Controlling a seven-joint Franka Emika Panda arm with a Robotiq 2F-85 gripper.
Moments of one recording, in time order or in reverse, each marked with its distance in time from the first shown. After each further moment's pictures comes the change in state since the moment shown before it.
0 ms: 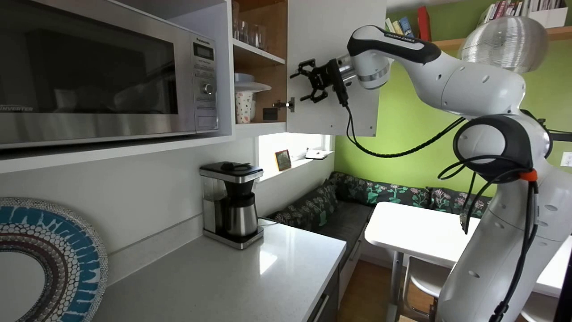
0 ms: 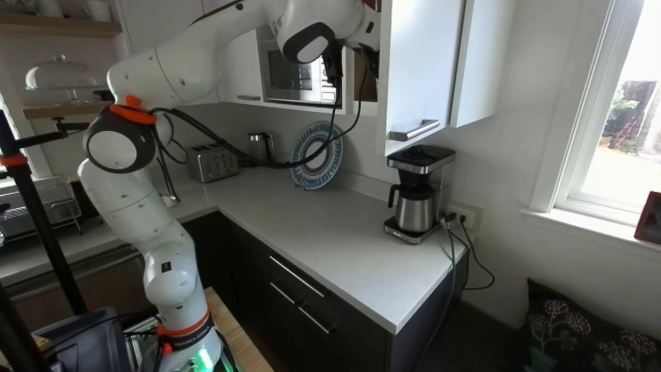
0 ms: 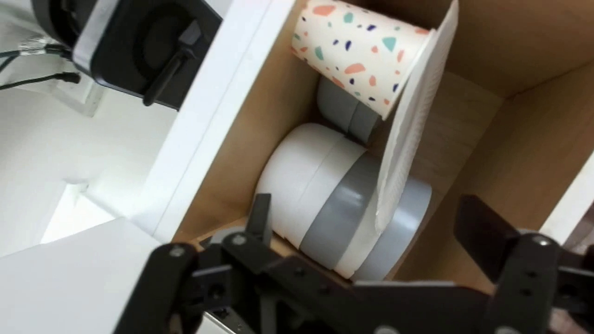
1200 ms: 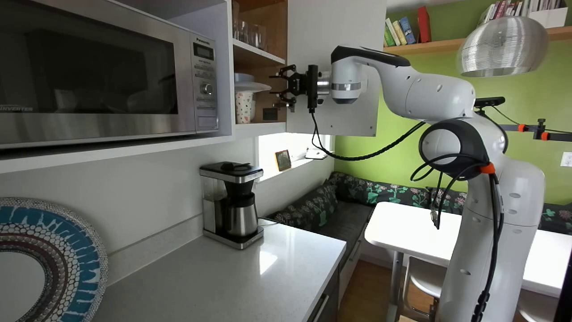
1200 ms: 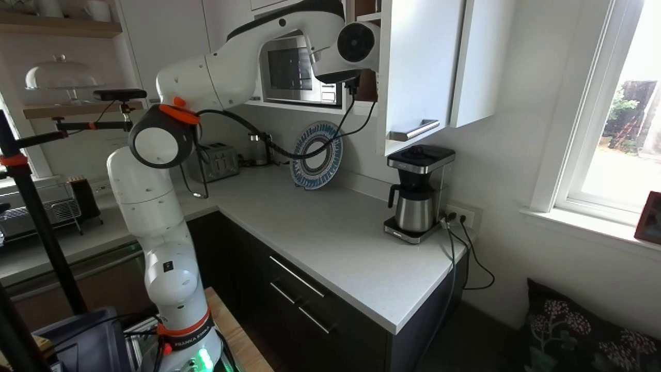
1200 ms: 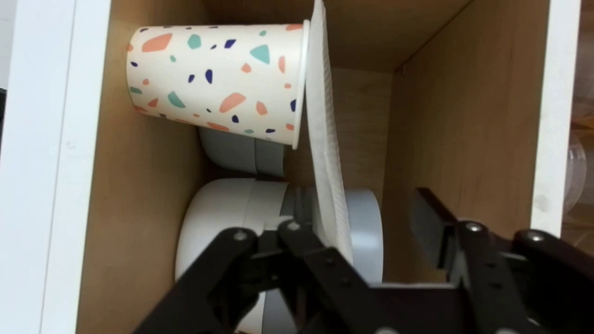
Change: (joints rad) arm 0.036 0.188 0.002 0.076 0.581 0.083 -0.054
